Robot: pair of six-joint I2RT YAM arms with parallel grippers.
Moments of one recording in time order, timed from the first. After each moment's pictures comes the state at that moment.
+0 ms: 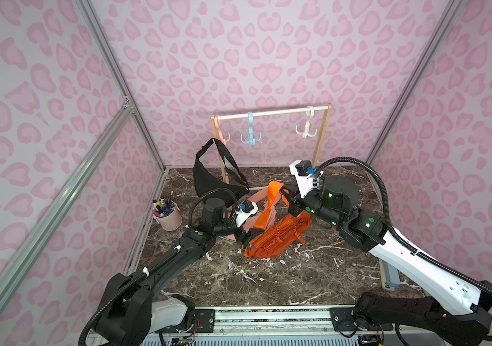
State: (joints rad) left arm -0.47 1.27 0.73 0.04 0.70 0.31; right arm 0.81 1.20 1.30 -0.30 0.02 0.07
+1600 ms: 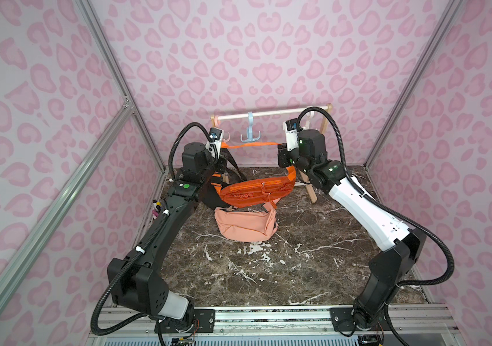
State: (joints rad) left arm -0.27 1.51 1.47 -0.13 -0.01 0.18; right arm 0.56 1.79 1.93 -0.44 0.14 0.09
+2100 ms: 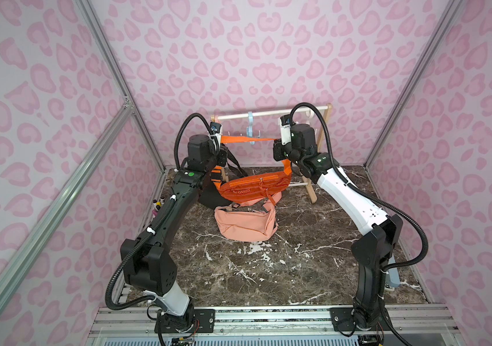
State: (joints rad) left arm -0.25 1.65 1.61 -0.19 -0.06 0.13; right arm 0.52 1.98 2.13 -0.47 0.13 0.10
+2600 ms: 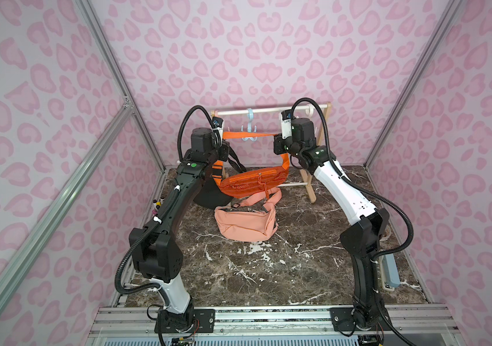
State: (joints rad) left arm -0.24 1.77 1.77 -0.29 -0.03 0.11; right arm 0.47 2.15 2.36 -0.55 0.05 0.12
